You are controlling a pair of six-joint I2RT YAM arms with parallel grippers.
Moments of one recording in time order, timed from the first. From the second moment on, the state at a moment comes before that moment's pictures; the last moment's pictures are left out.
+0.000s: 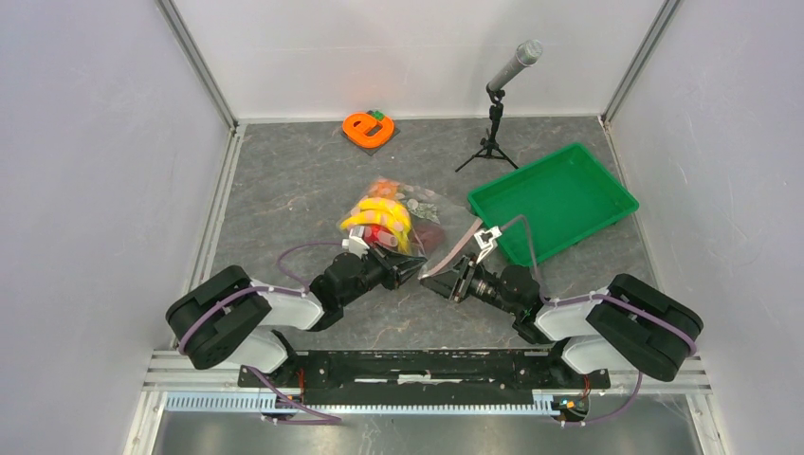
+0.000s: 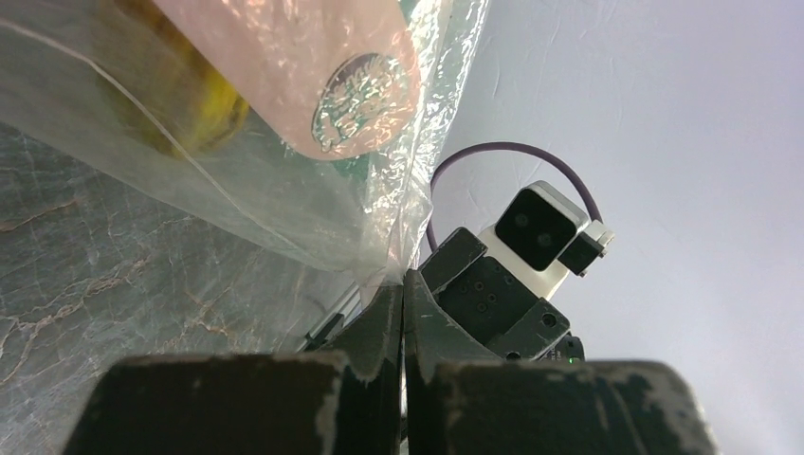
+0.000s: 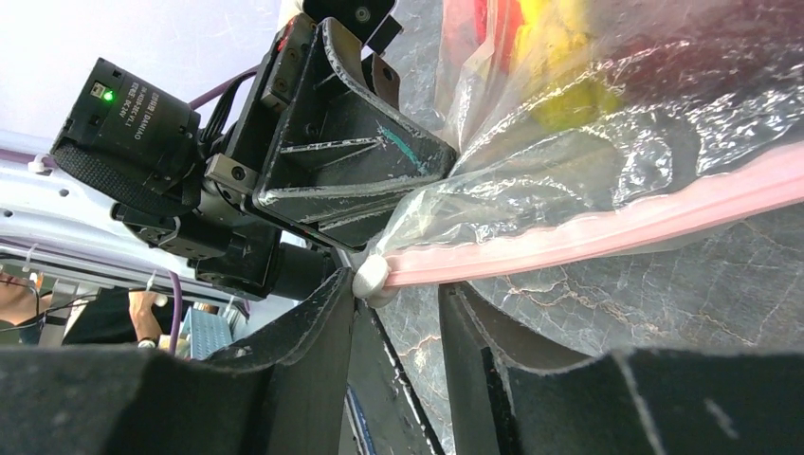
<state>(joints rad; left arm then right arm) -0.85 1.43 0.27 0.98 0.03 -1.59 0.83 1.36 0.12 1.18 -0.22 0.94</state>
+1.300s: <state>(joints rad) -0.85 1.37 0.27 0.87 0.04 -1.54 0.76 1.37 0.16 1.13 -0.33 0.94</state>
